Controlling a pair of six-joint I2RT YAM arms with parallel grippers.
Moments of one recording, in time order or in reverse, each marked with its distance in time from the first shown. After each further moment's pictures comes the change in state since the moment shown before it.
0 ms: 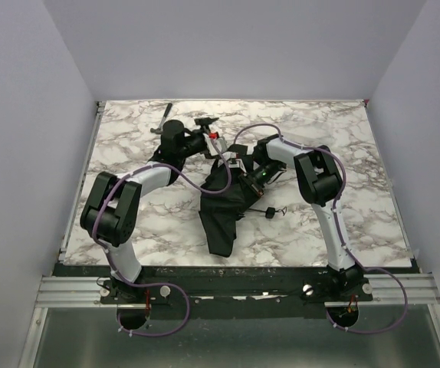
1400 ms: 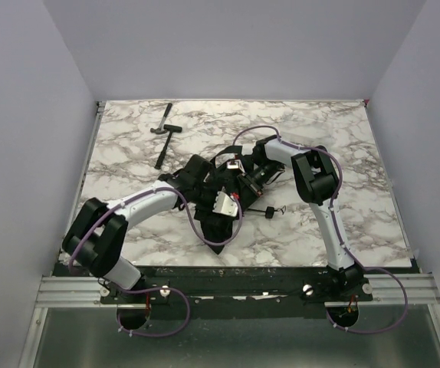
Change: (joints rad) left arm -0.258 -0.307 -0.128 -1.028 -0.144 0.362; right arm -0.001 0.052 0.043 -0.022 0.013 0.054
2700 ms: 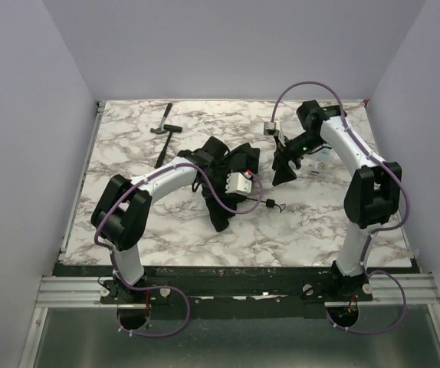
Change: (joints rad) left arm 0.000 0.306 0.343 -0.236 -0.133 -0.152; right arm -0.212 -0.520 -0.129 0.121 0.298 -0.142
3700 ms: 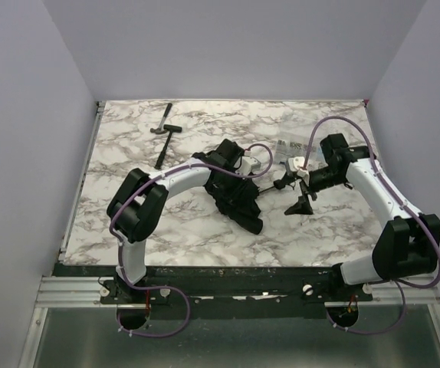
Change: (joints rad) left arm -0.065 0.137 0.088 0.101 -0.002 -0.954; right arm -0.082 -0.531 -0.554 0.167 -0.175 -0.405
